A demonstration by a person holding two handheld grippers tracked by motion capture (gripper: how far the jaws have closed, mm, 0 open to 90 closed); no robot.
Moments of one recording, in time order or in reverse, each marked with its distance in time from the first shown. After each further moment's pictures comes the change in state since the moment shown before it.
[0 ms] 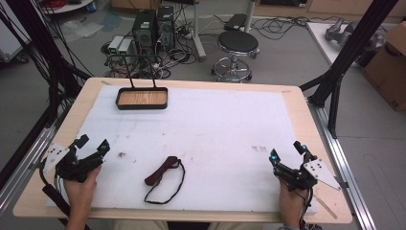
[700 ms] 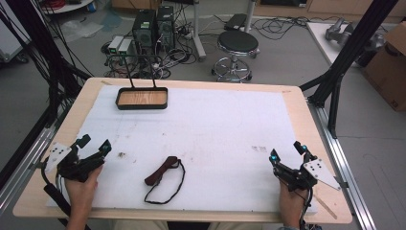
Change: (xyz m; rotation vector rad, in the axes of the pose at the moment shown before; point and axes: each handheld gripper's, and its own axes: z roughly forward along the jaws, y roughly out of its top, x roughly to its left) left arm -0.002 0.000 0.003 0.012 -0.014 0.002; right arm 0.000 0.000 0.000 0.009 -0.006 0.003
